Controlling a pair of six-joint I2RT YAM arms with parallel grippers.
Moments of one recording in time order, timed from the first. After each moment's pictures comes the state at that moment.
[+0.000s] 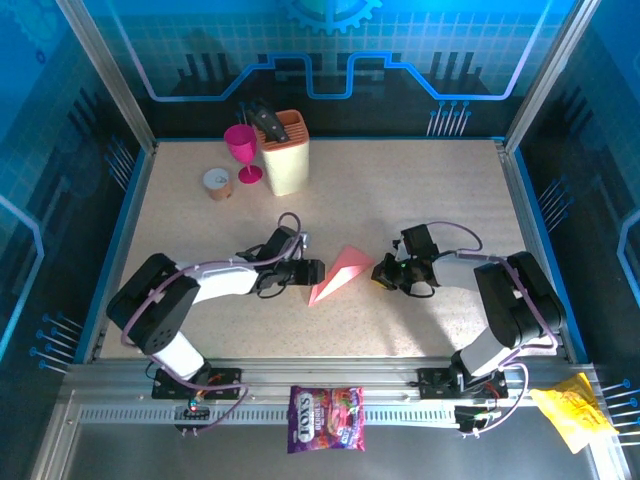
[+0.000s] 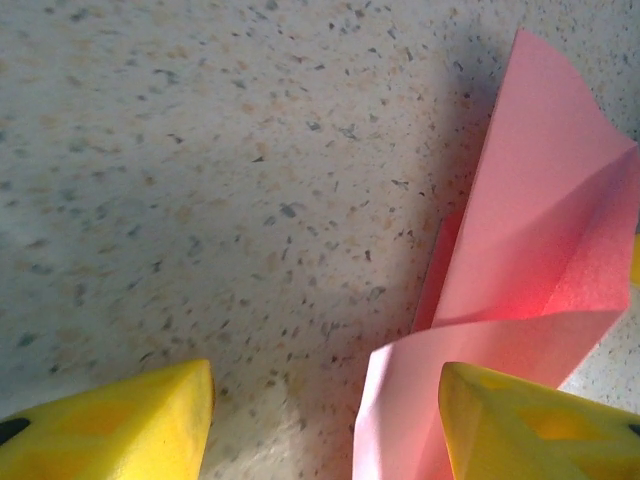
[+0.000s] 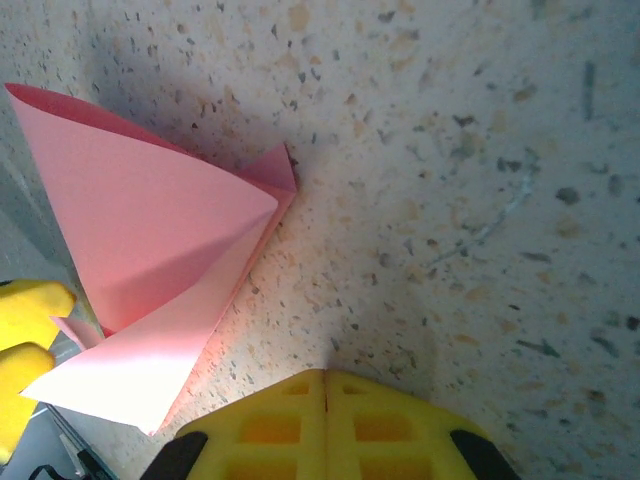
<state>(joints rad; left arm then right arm) -0.60 1.63 0.74 -0.03 0.18 -0.60 0.33 1.60 0.62 -0.09 -0.52 0.82</state>
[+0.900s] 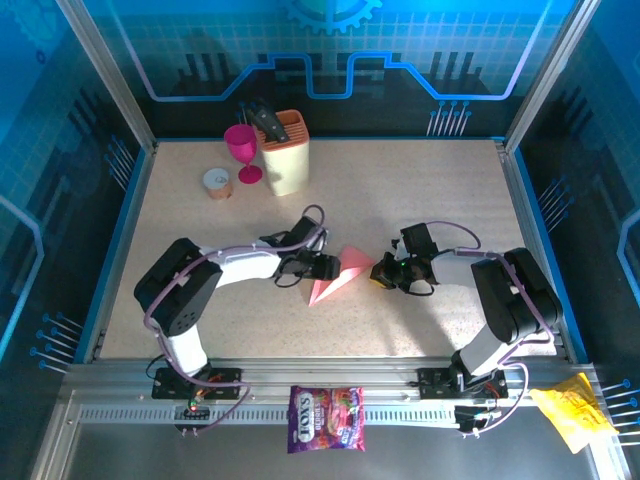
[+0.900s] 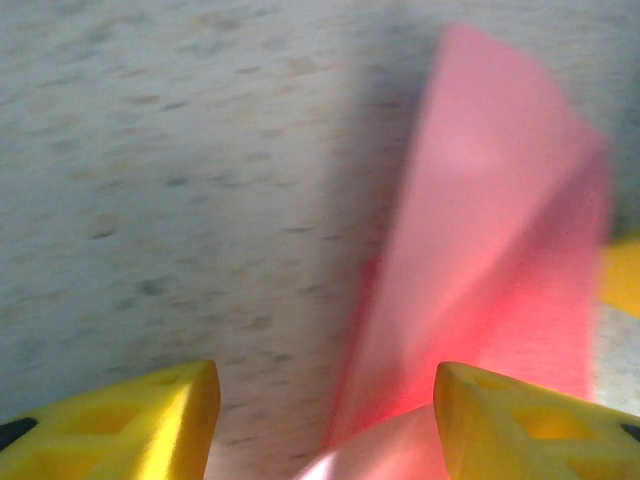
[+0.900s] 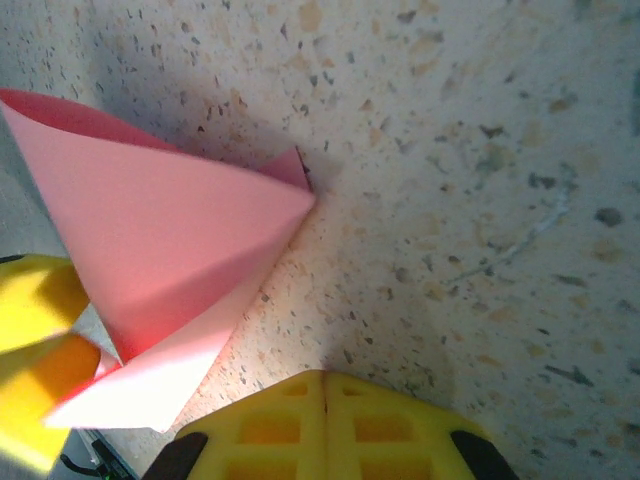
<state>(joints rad) -0.69 1.77 0.97 -0.18 0.15 -0.54 0.33 1.63 0.63 -0.08 -0.55 0.83</state>
